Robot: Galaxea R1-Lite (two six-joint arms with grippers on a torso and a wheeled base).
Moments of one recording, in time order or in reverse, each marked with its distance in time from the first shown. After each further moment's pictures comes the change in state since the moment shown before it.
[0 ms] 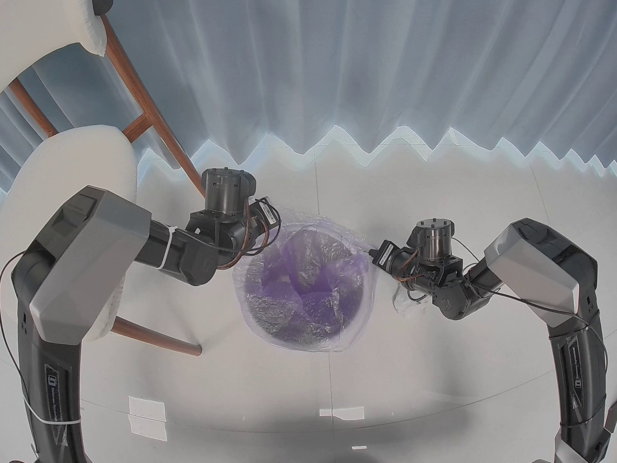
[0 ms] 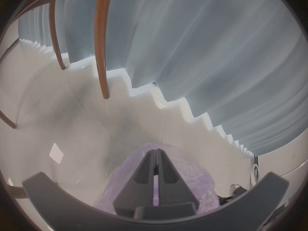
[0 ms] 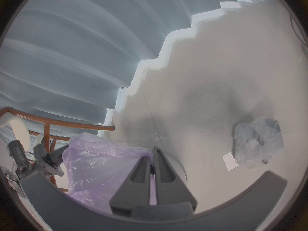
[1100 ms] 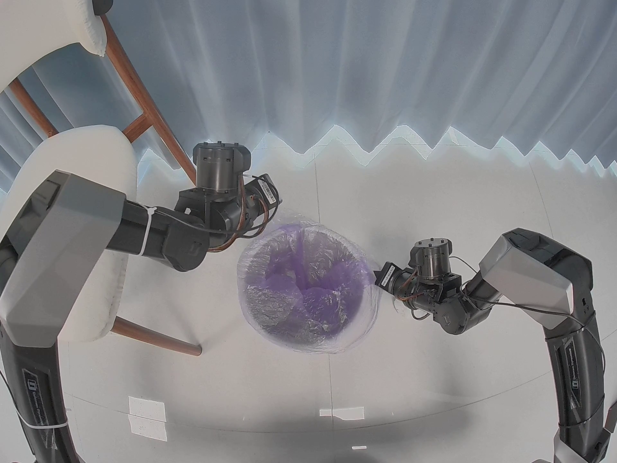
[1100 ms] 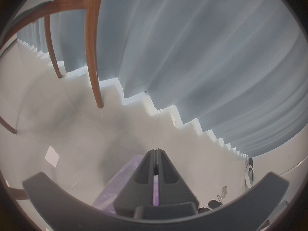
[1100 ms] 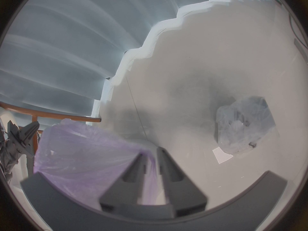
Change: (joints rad) left arm -0.026 -0.115 0.010 0.051 0.001 0.006; right arm 0.001 0.031 0.087 -0.008 -0.041 -0.006
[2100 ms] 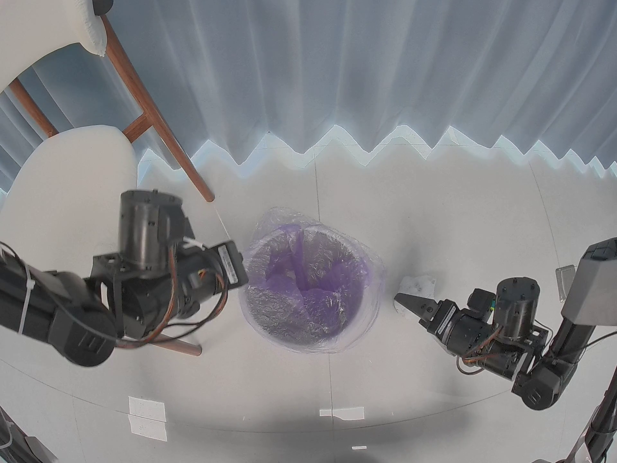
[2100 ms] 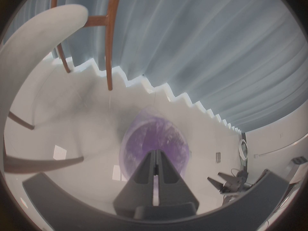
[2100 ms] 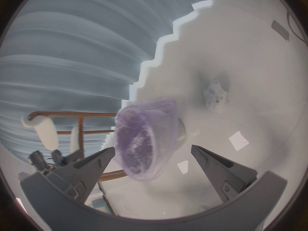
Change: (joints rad) left arm -0.105 -0.474 0.704 -0.093 -0.043 0.035; right arm 0.111 -0.497 0.964 -0.587 0.016 0.188
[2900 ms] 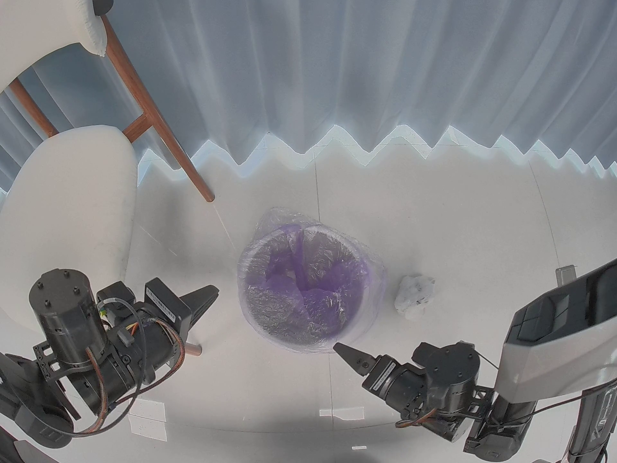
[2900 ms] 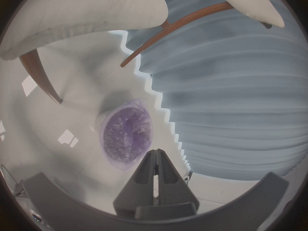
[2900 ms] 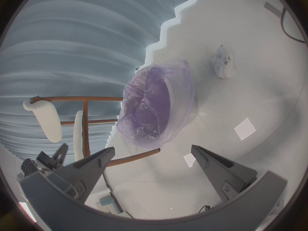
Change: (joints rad) left arm -0.068 -0.209 0.498 -0.508 -0.041 -0.628; right arm 0.363 0.180 0.012 -0.183 -0.294 0.174
